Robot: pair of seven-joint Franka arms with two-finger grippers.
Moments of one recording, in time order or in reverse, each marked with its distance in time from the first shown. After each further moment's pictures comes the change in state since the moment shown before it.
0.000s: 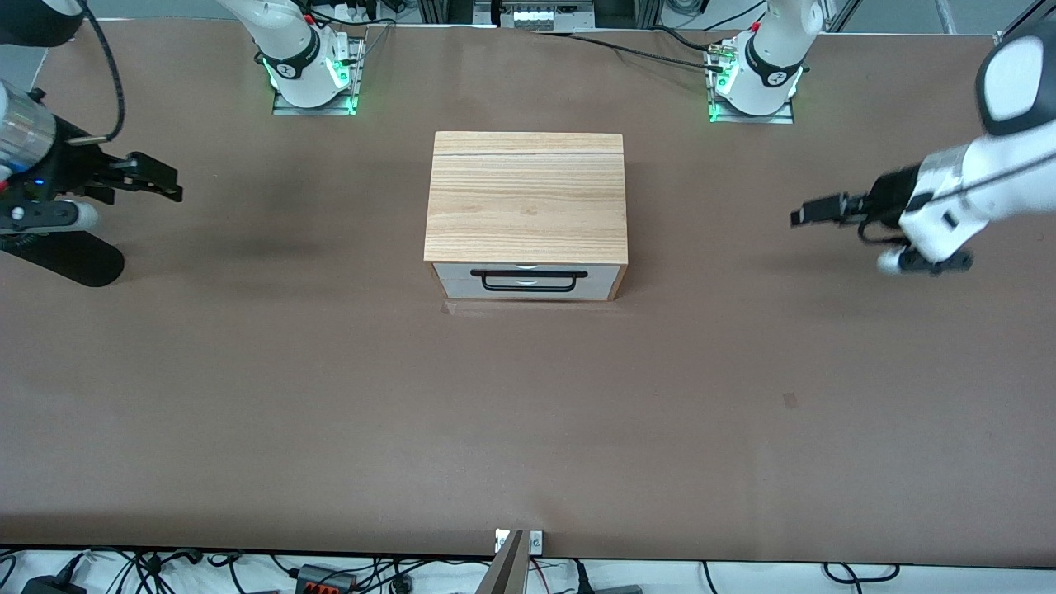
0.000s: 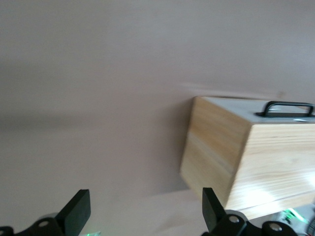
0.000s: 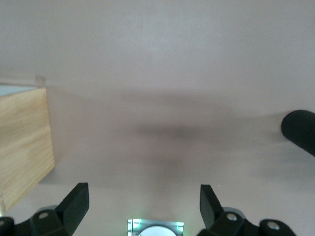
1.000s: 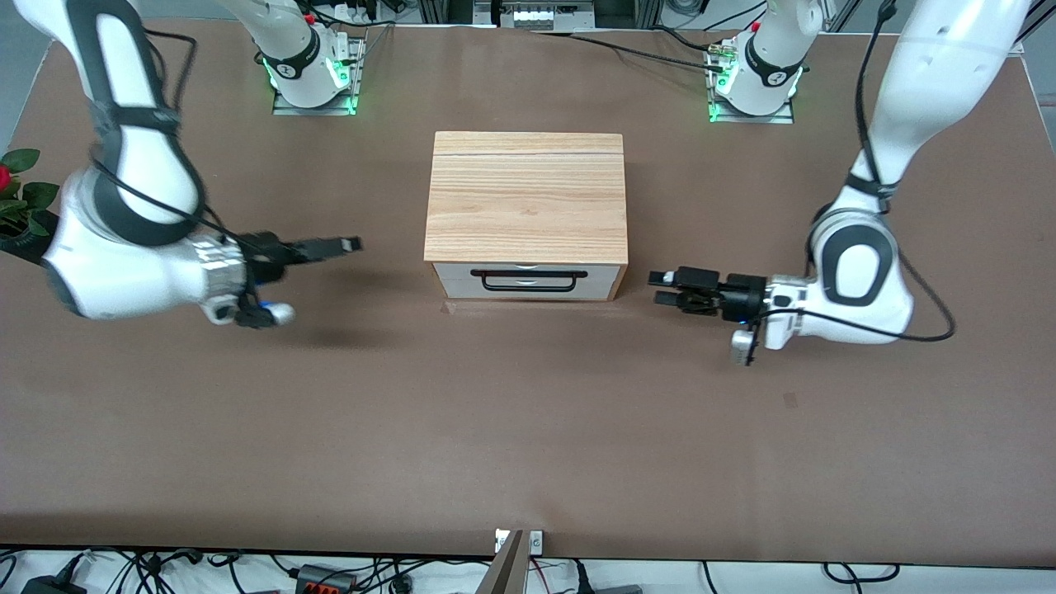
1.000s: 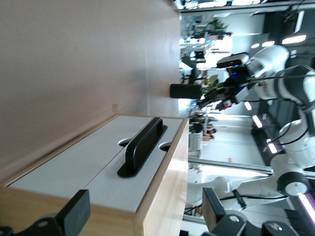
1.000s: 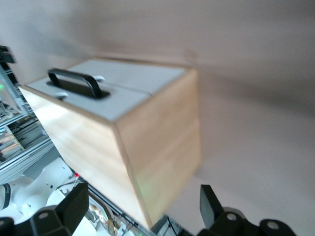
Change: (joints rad) left arm -0.138 0.486 -0.012 0.029 -0.826 0.120 0.725; right arm 0.104 0.415 0.003 -0.021 0.744 0.138 -0.101
